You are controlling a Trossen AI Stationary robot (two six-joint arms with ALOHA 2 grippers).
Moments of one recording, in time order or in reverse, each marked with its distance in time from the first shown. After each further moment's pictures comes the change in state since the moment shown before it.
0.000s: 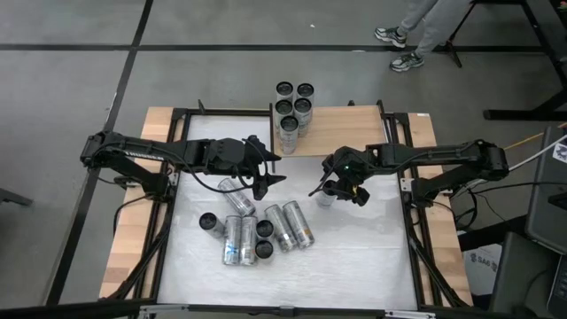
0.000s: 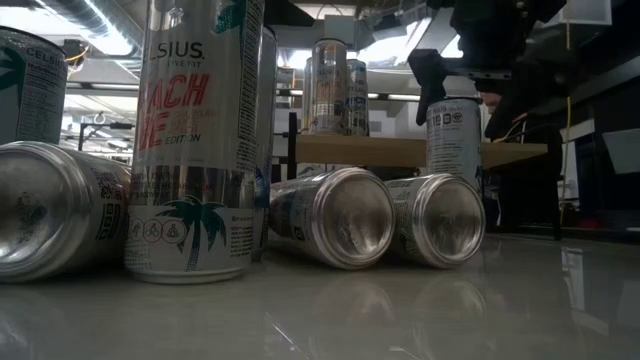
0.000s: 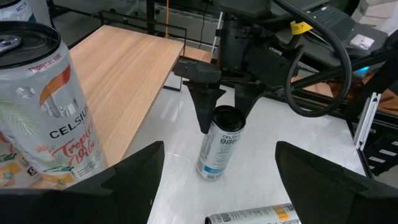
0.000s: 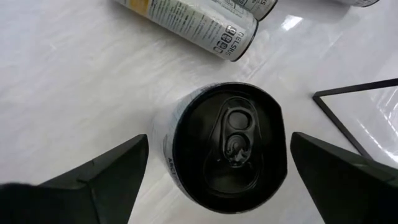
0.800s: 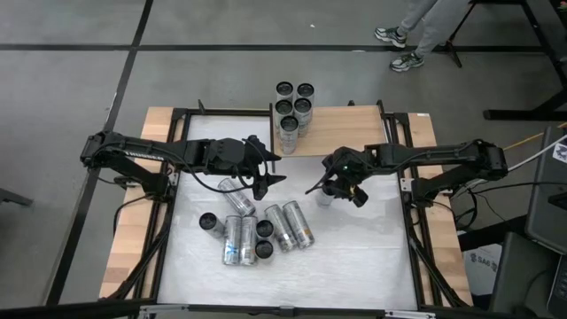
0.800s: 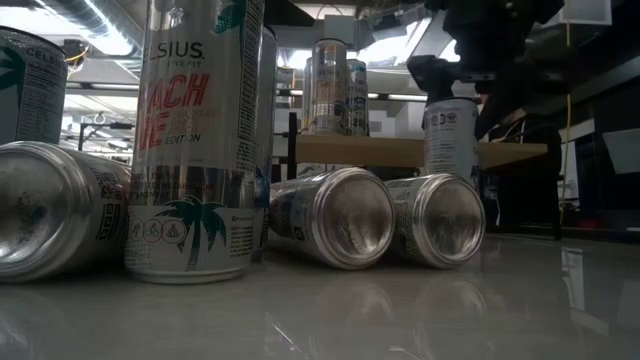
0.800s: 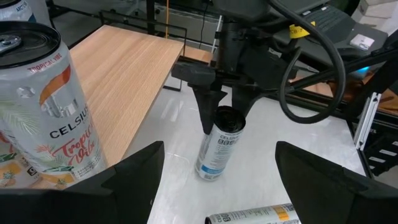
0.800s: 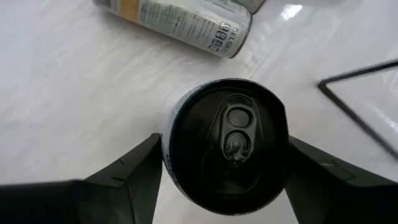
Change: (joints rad) left arm 0.000 0.000 0.000 0.000 0.000 0.000; right arm -0.001 0.012 0.001 0.008 0.001 0.114
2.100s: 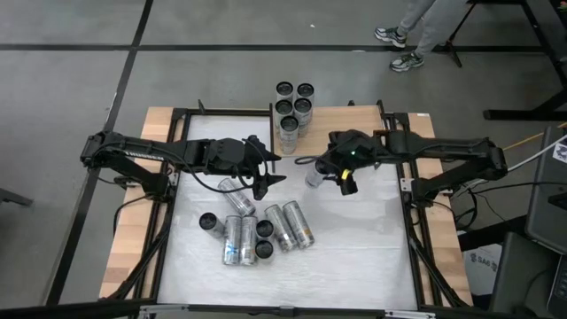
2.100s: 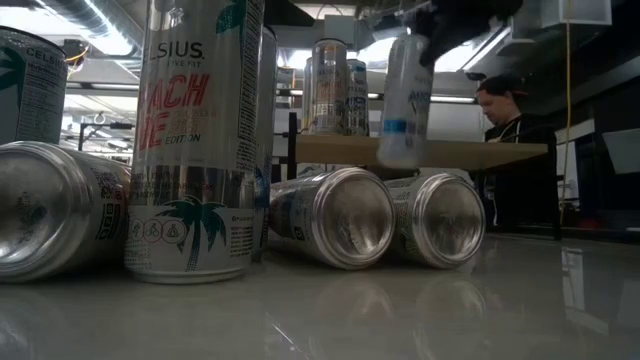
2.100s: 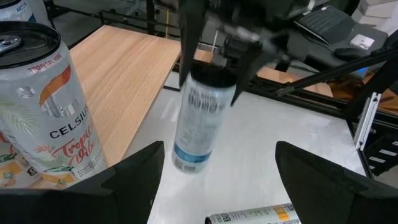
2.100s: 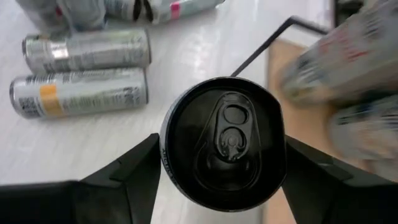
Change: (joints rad) left arm 0.000 0.000 0.000 0.000 0.000 0.000; right arm 0.000 0.000 0.290 -0.112 0.183 0.410
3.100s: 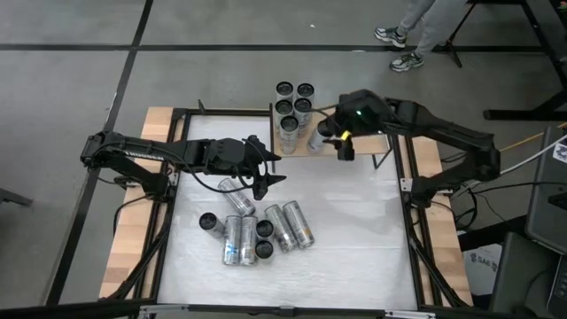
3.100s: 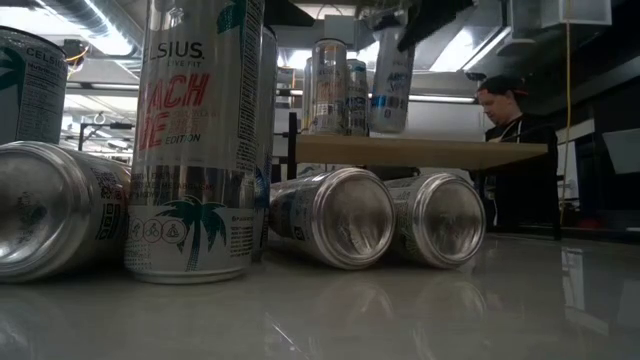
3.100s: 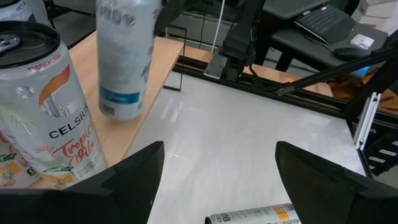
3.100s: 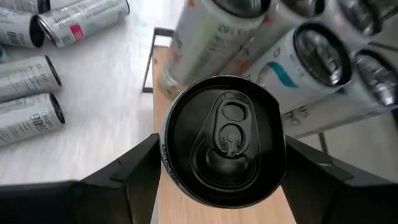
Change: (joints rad) left arm 0.000 0.000 0.000 0.000 0.000 0.000; right arm -0.227 0.059 0.249 -0.109 0.034 -0.027
